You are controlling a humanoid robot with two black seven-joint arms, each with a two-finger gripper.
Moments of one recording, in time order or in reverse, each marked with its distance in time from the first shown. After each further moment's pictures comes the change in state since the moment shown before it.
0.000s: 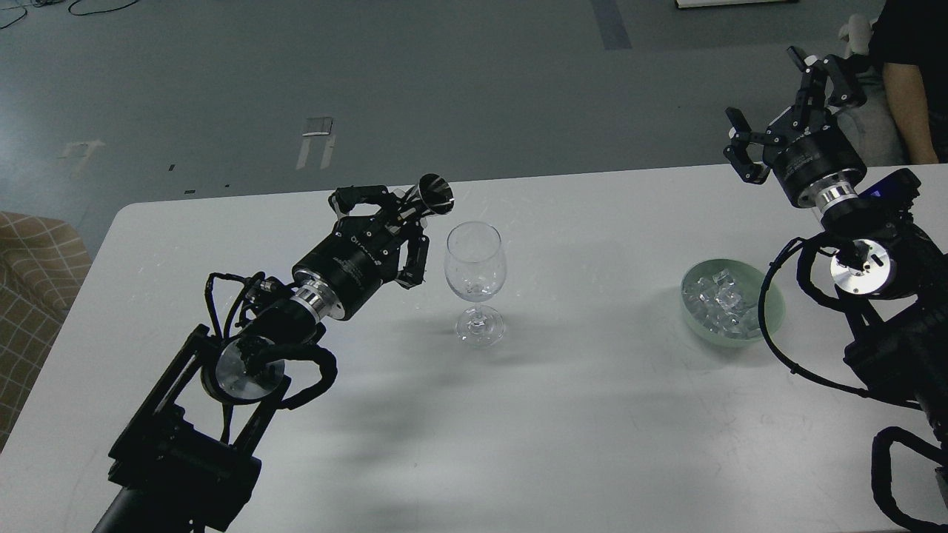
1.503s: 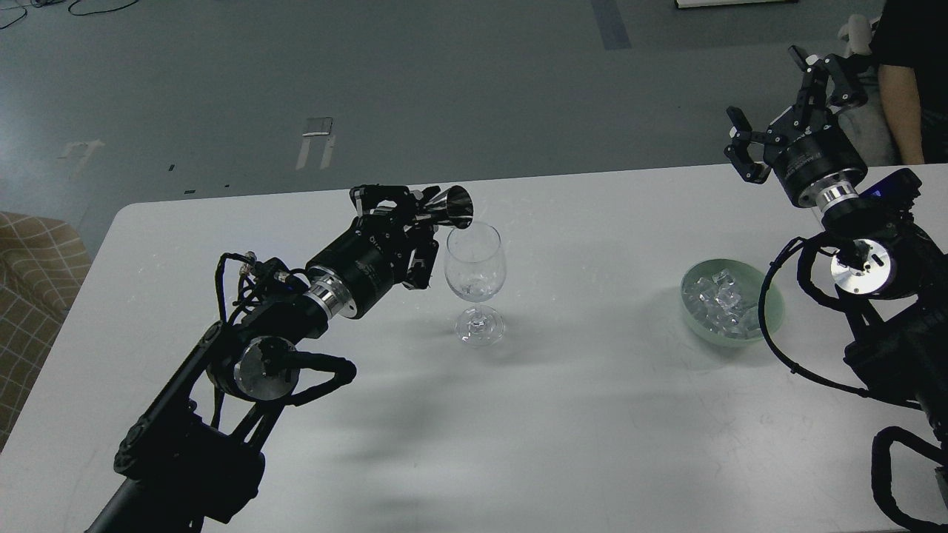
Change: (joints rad) left arm -0.037 0.020 0.054 -0.007 0.211 -0.006 0.015; right arm 0.000 0.000 0.003 0.000 0.000 0.000 0.001
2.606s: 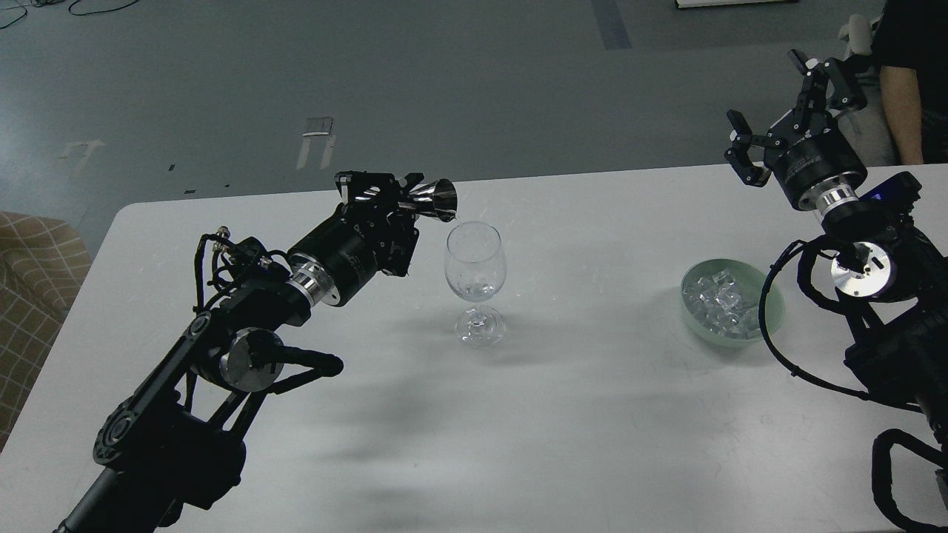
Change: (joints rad) left arm -0.032 0.049 0.000 -0.005 0.101 -0.020 -0.006; right arm -0.007 0.000 0.000 0.000 0.000 -0.001 0.000
